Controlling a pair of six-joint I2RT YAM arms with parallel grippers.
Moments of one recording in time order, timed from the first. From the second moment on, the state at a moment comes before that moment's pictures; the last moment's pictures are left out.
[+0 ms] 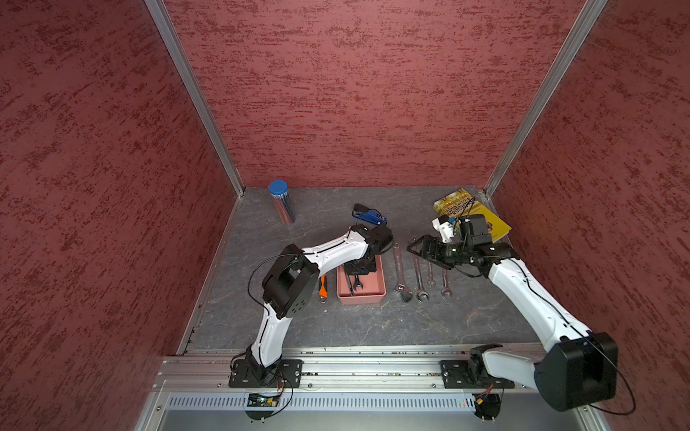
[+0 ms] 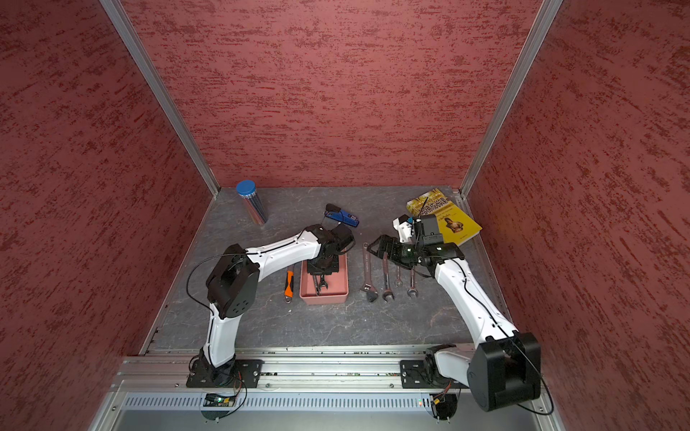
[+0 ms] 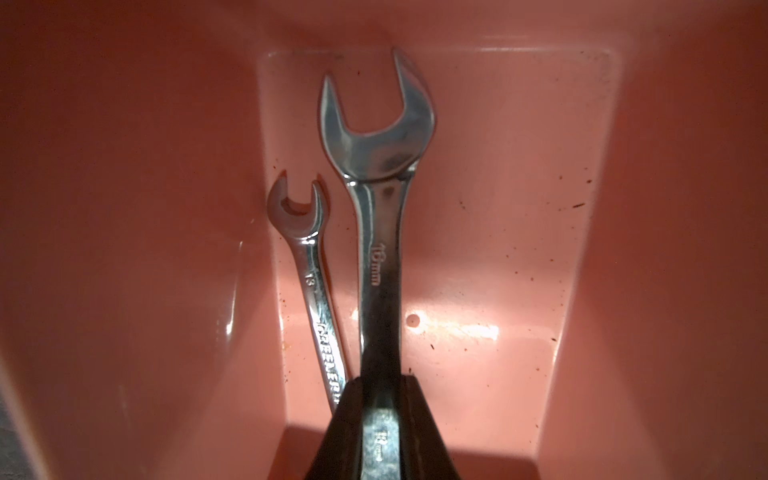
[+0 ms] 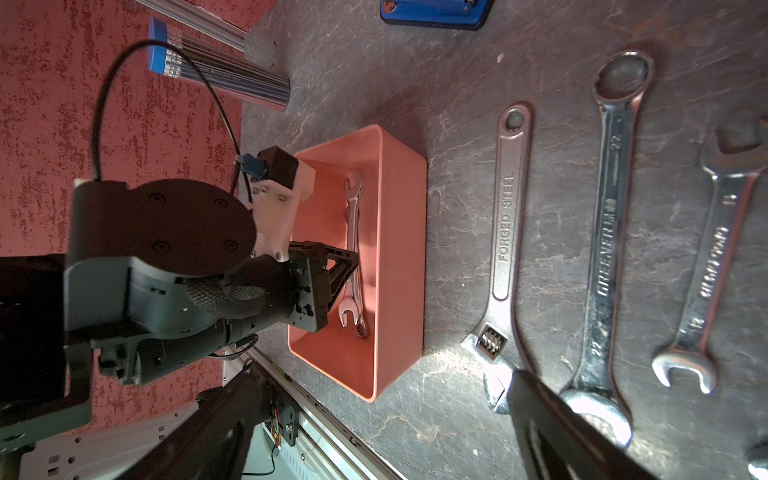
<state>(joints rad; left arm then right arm) -0.80 2.05 1.64 -1.10 -0.22 -0.88 0.18 1.23 0.99 -0.63 -0.63 0.50</state>
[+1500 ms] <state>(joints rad) -0.52 1.66 1.20 -1.07 -0.31 -0.71 0.18 1.24 1.00 -0.63 -0.63 0.50</state>
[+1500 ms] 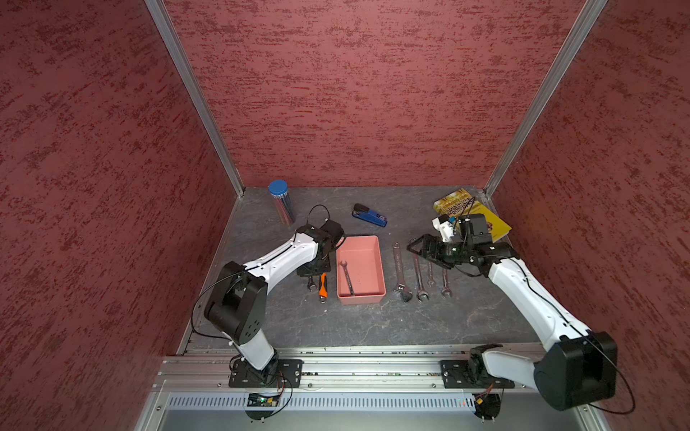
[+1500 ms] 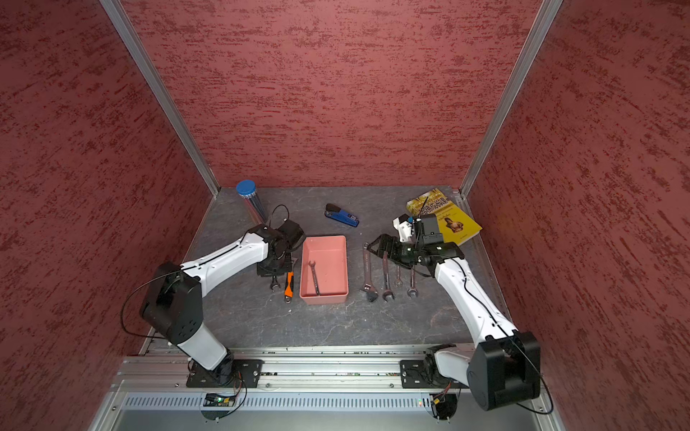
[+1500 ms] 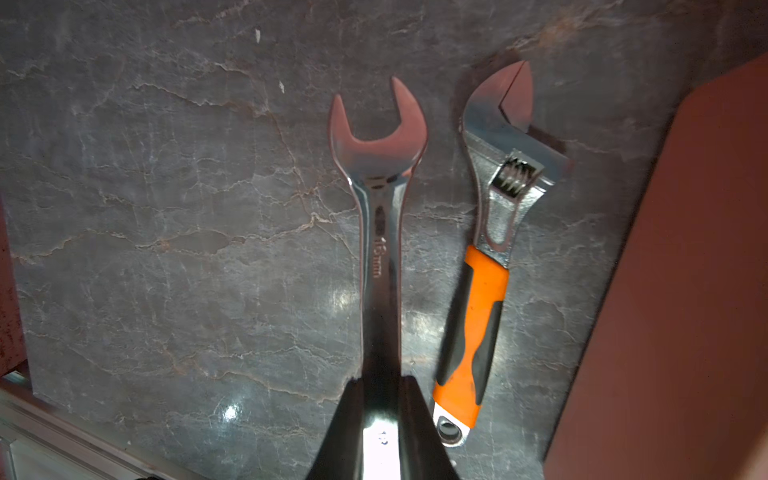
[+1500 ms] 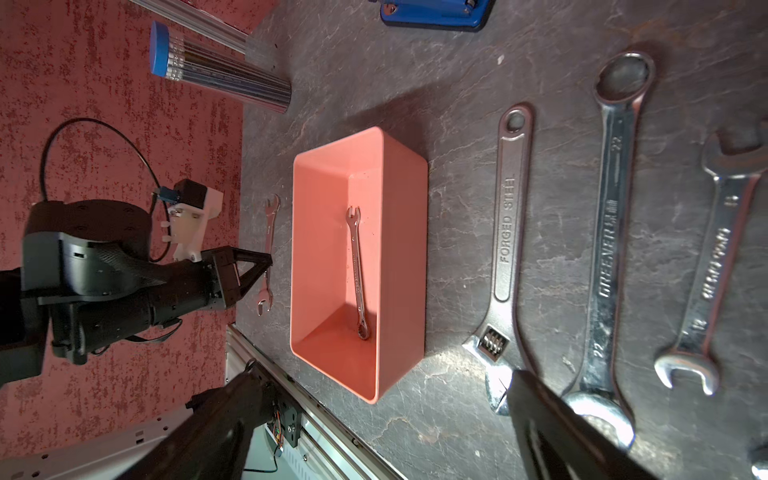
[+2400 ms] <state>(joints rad) -0.44 1.76 1.07 -0.81 -0.21 -0.63 0.18 1.23 1.04 -0.68 -0.59 0.51</state>
